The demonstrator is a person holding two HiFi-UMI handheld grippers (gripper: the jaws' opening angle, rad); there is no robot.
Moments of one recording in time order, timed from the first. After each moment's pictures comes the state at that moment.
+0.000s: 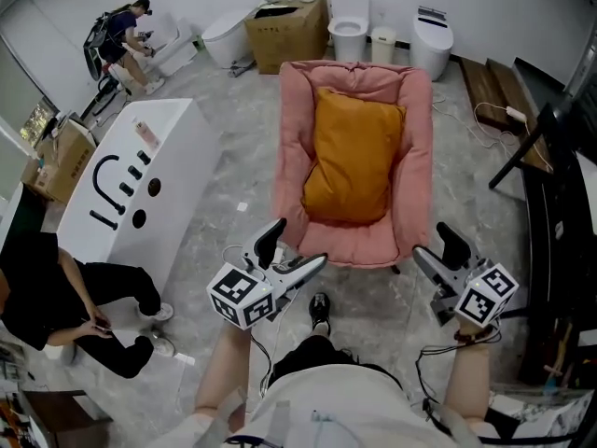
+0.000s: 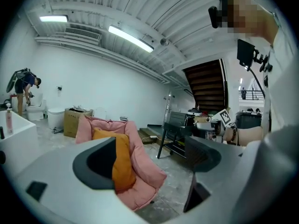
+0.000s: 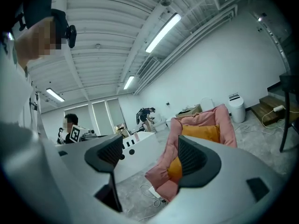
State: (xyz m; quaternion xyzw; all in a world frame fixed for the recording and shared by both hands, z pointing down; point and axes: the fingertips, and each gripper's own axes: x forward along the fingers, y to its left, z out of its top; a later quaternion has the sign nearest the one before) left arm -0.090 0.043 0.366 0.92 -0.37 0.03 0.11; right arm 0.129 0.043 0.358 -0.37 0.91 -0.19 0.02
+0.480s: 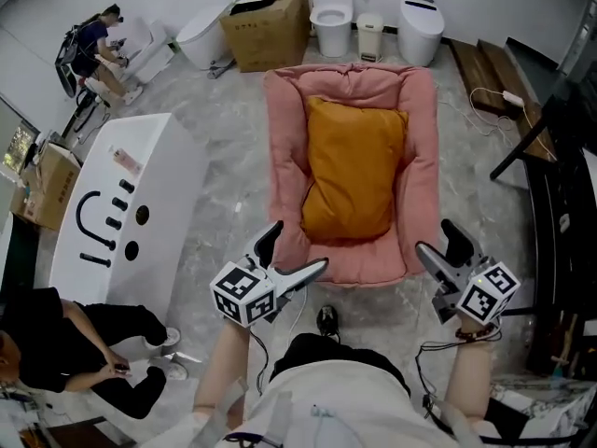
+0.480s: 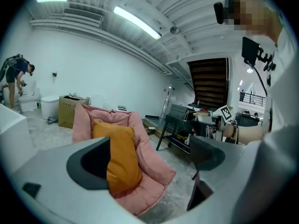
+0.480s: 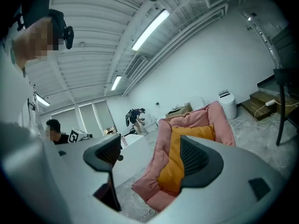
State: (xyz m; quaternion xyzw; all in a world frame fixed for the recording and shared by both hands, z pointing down) left arm -0.114 -0.104 0.407 0.93 -0.33 0.07 0.16; right arm 0.116 -0.091 0.380 -0.43 0.88 -0.22 0.02
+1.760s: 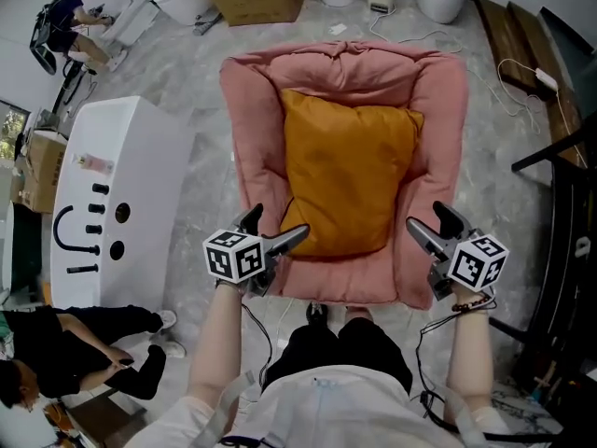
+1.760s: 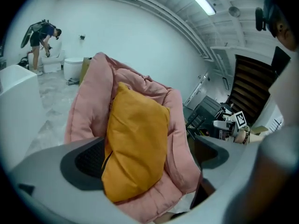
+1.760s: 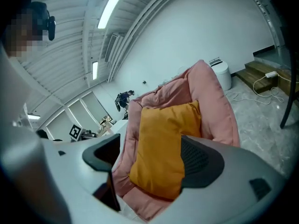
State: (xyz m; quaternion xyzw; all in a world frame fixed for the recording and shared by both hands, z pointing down) left arm -0.086 -0.371 0.584 0.82 -0.41 0.16 0.36; right arm 0.194 -0.367 0.554 -0.40 0.84 -0.36 -0.06
